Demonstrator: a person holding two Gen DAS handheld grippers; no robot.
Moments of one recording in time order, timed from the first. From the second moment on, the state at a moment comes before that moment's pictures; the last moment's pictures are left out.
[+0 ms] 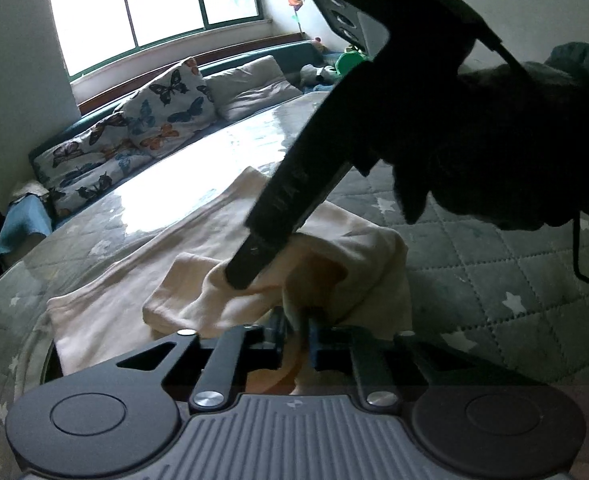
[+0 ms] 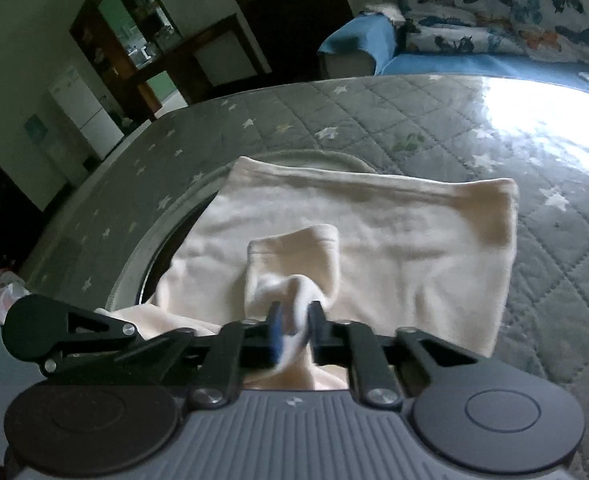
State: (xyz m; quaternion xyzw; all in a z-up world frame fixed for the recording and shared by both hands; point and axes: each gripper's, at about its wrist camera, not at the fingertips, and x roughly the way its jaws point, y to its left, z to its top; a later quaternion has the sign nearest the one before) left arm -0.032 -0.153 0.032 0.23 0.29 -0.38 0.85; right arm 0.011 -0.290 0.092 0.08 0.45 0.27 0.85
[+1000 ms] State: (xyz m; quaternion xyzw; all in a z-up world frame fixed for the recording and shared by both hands) left arm -0.068 0.073 0.070 -0.05 0.31 -0.04 0.95; right arm -0.167 -0.478 0.092 0.19 0.33 0.00 0.93
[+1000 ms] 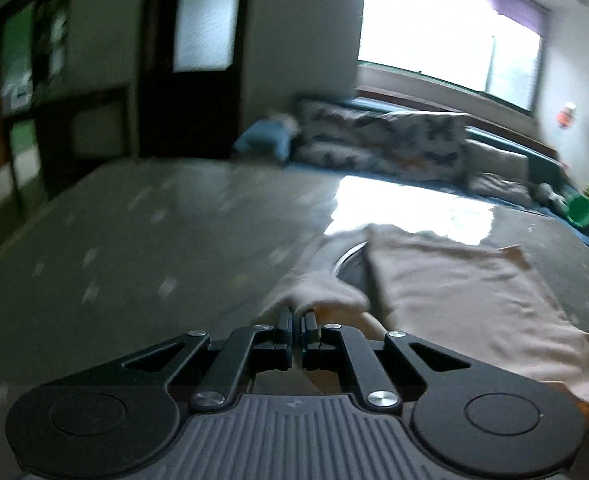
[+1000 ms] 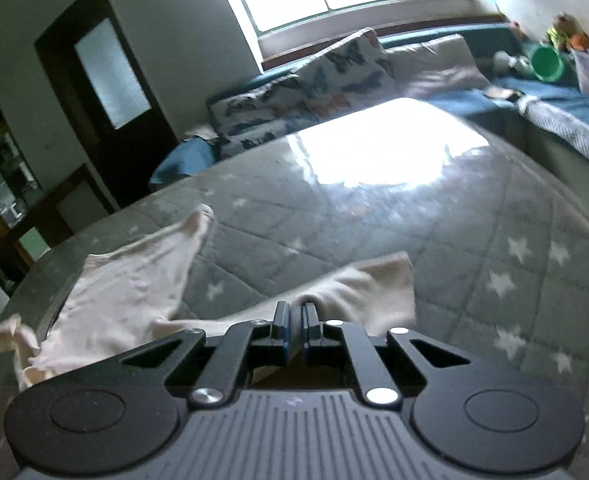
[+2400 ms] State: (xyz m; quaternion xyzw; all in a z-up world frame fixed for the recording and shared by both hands) left arm -0.040 0.089 0.060 0.00 0.34 -0.02 0.94; right arm -0.150 -0.268 0.100 -0.06 0.39 0.39 0.83
